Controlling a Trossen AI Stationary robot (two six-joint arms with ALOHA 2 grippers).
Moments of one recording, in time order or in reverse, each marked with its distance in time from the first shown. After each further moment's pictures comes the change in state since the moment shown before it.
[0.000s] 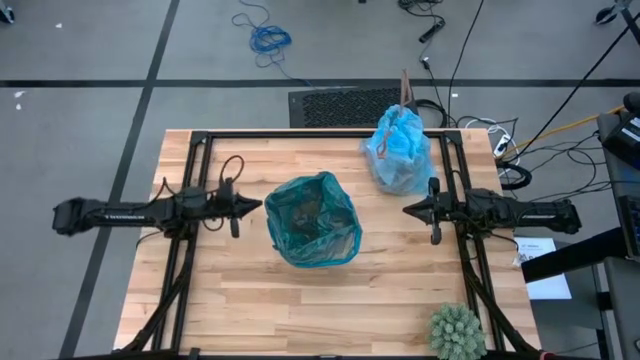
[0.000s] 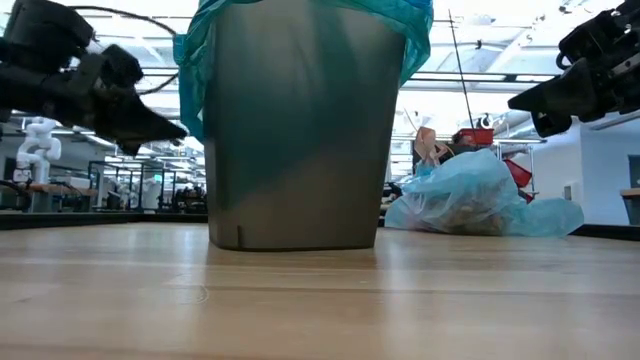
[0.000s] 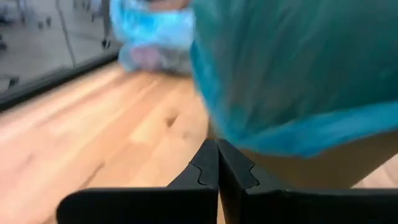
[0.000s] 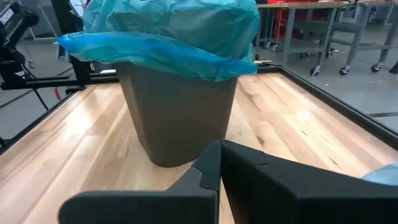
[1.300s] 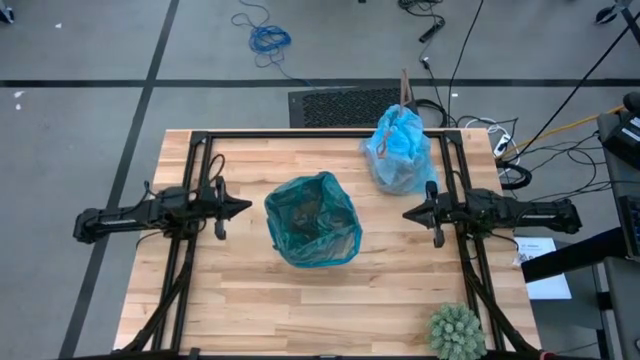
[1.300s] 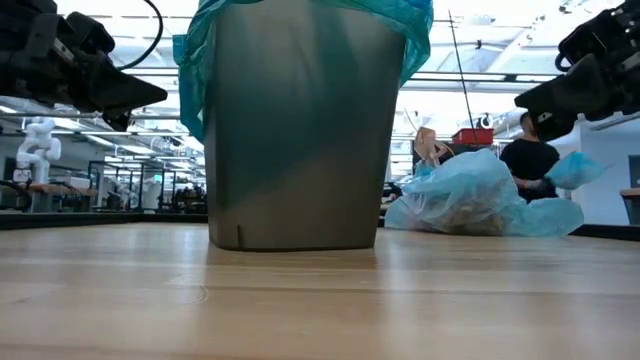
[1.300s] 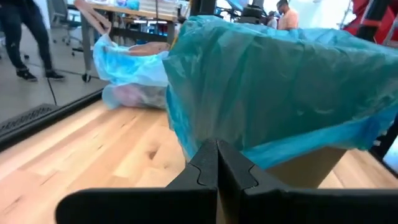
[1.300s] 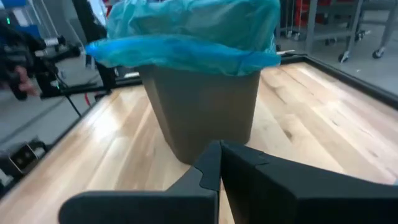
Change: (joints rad) left arm -0.048 -0.393 0.042 -0.303 0.030 0.053; right arm 0.000 0.005 0.000 -0.004 -0.086 0.078
